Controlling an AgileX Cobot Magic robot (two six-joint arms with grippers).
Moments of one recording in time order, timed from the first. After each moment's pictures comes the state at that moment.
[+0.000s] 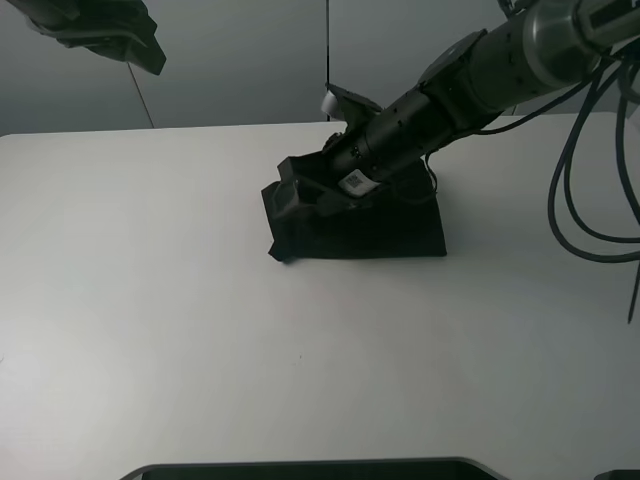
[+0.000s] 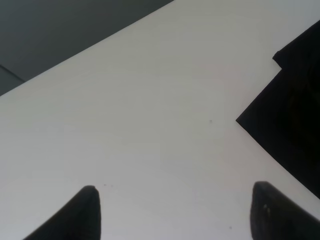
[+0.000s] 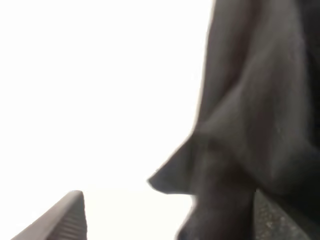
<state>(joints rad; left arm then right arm) -0.35 1.57 -1.32 0.02 0.74 0.14 0.50 2.02 -1.15 1.18 0.67 -0.89</state>
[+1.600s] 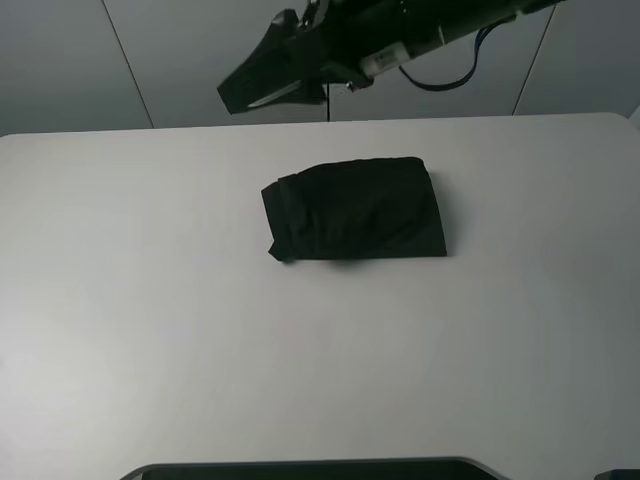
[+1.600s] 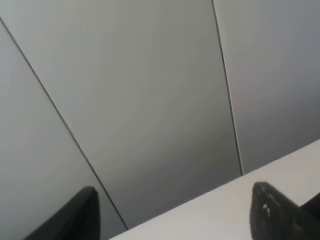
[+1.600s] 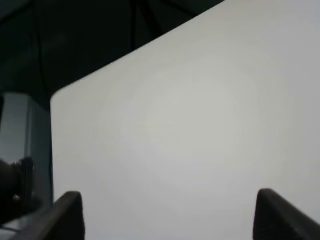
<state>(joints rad) -0.35 0.82 -1.32 0.14 0.81 0.10 0.51 1.58 -1.15 1.17 0.90 -1.23</state>
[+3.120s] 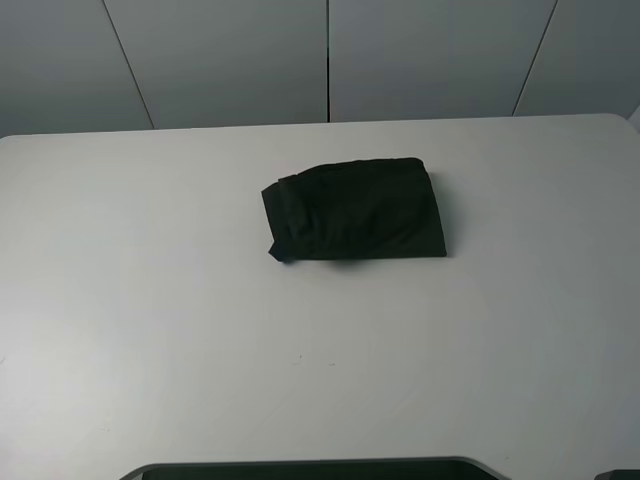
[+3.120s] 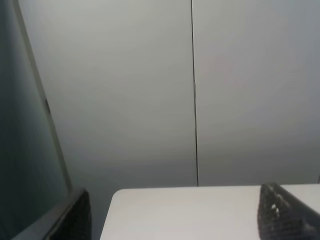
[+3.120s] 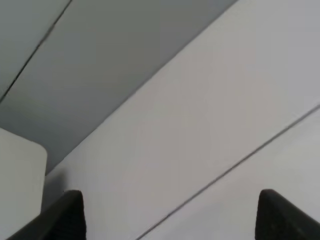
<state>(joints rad) -0.35 0.25 -1.25 0.45 1.23 -0.17 0.24 0.17 -1.15 -0.63 1.23 -0.41</state>
